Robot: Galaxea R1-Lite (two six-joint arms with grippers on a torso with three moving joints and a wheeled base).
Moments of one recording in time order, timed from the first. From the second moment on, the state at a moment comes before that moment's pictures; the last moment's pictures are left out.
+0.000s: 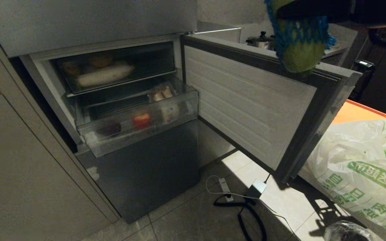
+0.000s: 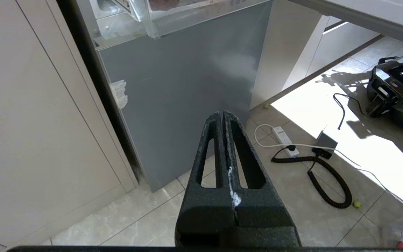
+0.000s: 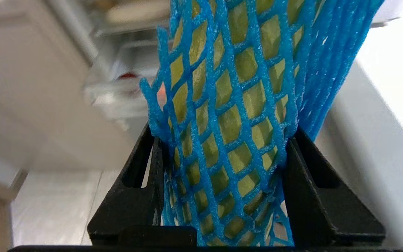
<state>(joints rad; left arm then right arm) 0.00 0.00 0.00 -0.01 0.00 0.00 0.59 1.60 -1.94 0.44 0.03 0.08</state>
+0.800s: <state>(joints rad) 0.00 0.00 0.00 -0.01 0.00 0.00 0.75 1.74 -1.93 0.43 -0.25 -0.03</state>
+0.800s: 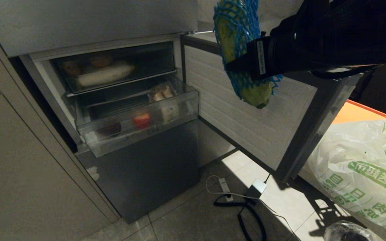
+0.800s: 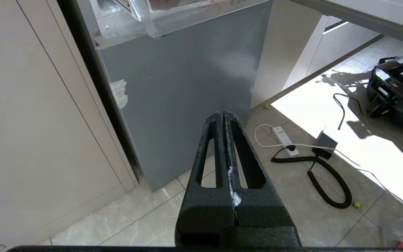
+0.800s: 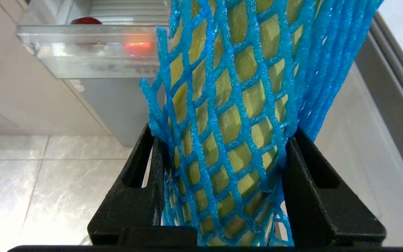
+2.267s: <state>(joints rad) 0.00 0.00 0.00 -0.01 0.00 0.00 0.61 1.98 -1.94 0.03 -0.25 -0.10</state>
